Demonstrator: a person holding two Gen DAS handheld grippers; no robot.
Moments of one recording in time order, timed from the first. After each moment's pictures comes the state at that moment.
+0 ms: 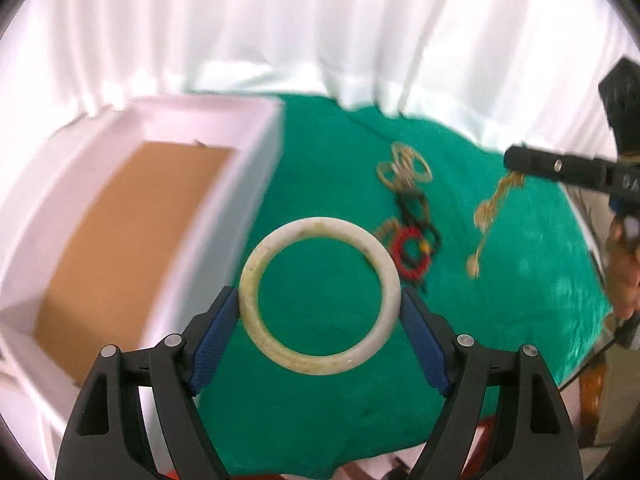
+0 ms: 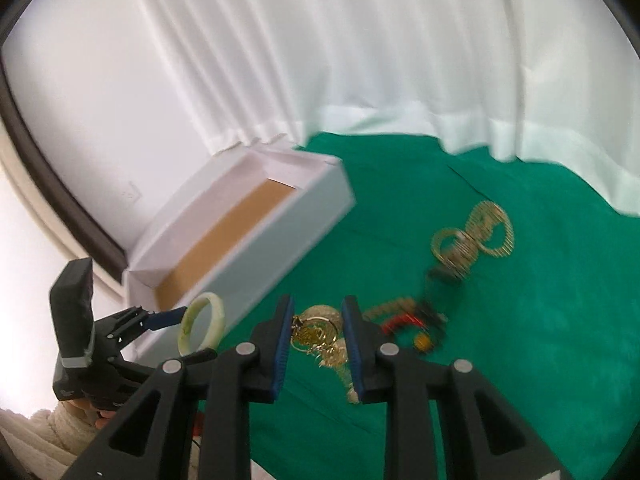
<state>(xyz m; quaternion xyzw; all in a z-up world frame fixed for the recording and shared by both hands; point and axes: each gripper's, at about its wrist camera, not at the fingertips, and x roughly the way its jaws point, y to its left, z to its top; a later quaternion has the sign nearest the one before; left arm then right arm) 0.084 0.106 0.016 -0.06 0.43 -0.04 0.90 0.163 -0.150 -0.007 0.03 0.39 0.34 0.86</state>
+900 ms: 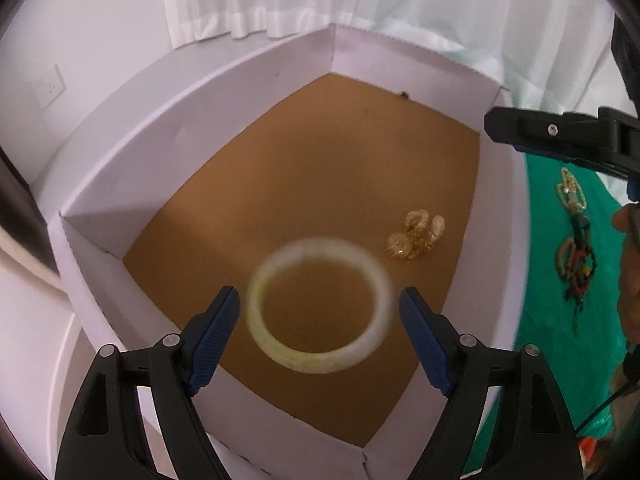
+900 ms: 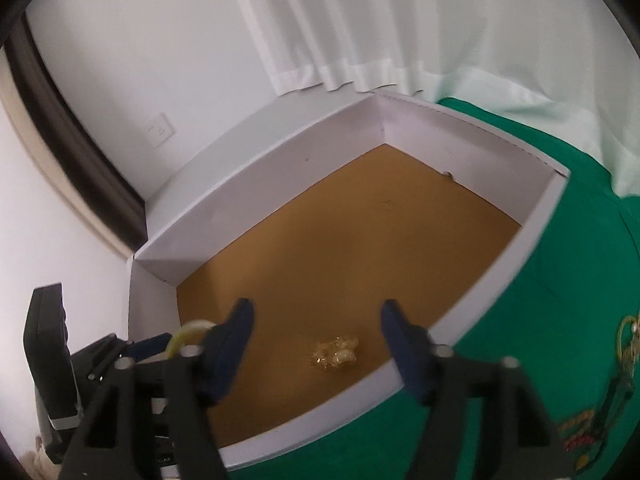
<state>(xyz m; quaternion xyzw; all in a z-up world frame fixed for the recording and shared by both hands) 0.064 0.268 -0.057 -0.10 0.48 0.15 0.86 0.188 0.140 -0.073 -0.04 0.42 0.41 0.80</state>
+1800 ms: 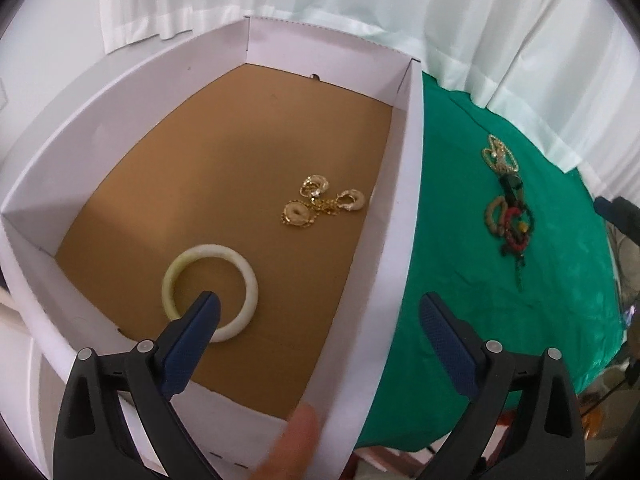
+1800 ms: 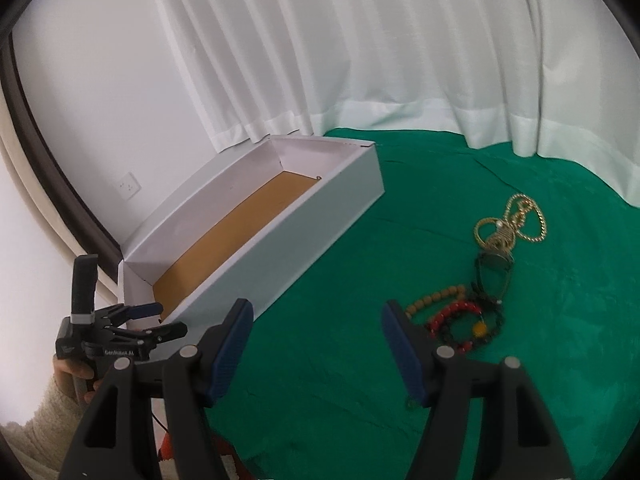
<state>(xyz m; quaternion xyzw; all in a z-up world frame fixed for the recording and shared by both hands) 0.059 0.227 -0.064 -0.12 0.49 0.03 0.86 0.116 -0.088 -0.051 0.03 0.37 0.32 0.87</state>
